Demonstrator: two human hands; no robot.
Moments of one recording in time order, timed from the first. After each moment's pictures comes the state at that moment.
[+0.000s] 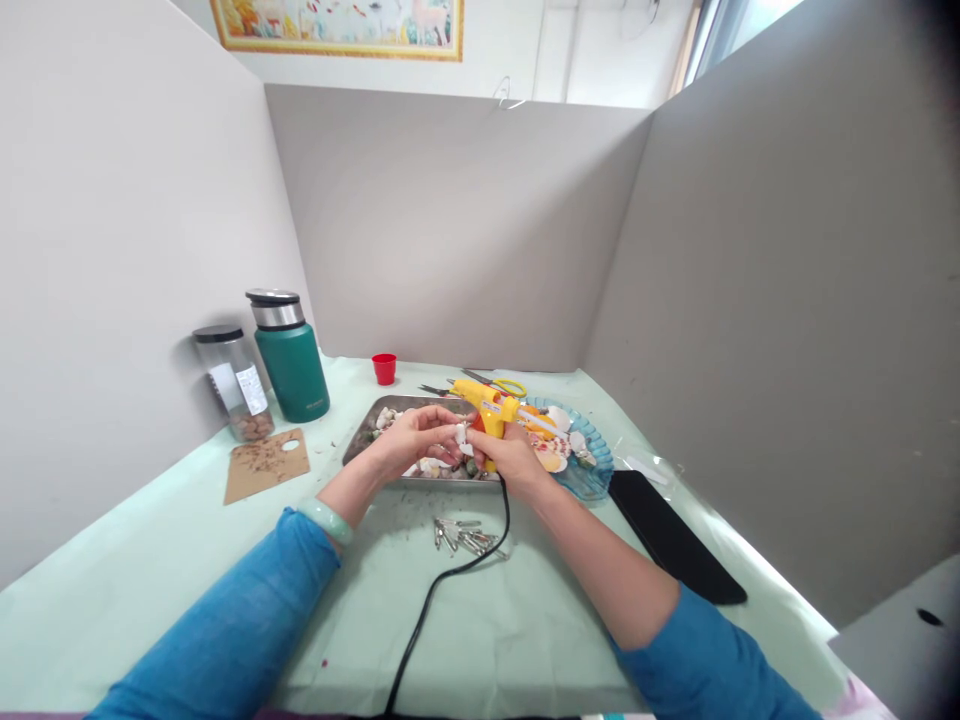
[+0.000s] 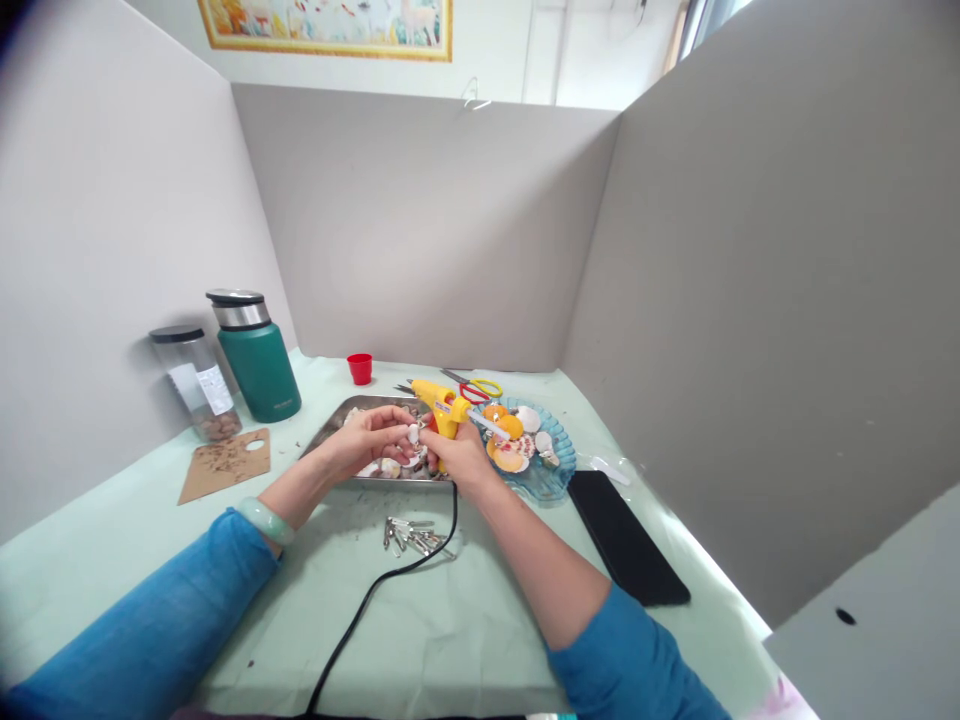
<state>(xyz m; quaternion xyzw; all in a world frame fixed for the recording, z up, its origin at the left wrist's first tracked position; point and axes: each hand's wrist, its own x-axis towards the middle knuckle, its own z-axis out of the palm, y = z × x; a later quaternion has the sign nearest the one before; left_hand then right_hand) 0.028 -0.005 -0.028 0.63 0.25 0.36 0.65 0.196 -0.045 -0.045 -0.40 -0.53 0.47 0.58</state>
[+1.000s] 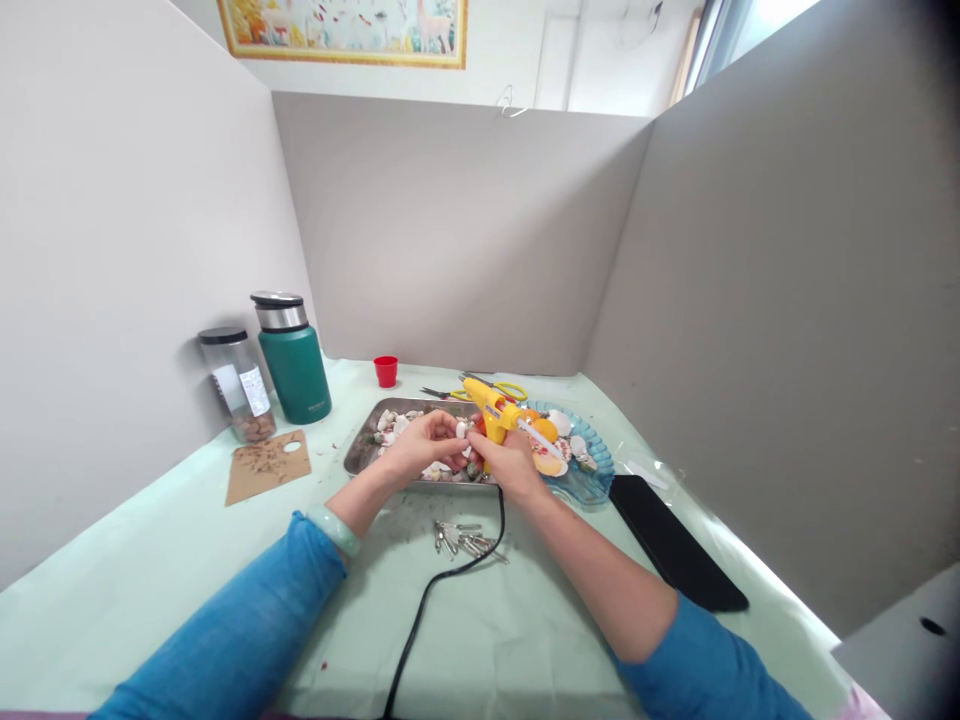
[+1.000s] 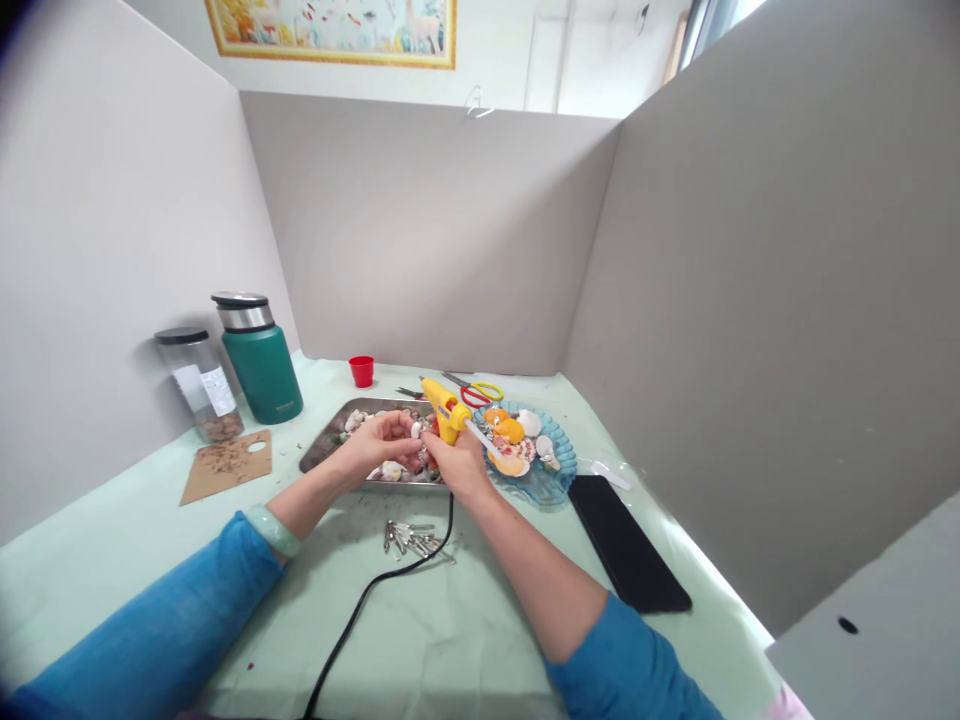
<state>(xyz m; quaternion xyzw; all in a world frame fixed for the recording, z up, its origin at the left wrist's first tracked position) 0.042 -0.006 -0.038 0.66 0.30 0.37 0.58 0.188 -0.041 -0.050 -0.43 -0.50 0.43 0.62</state>
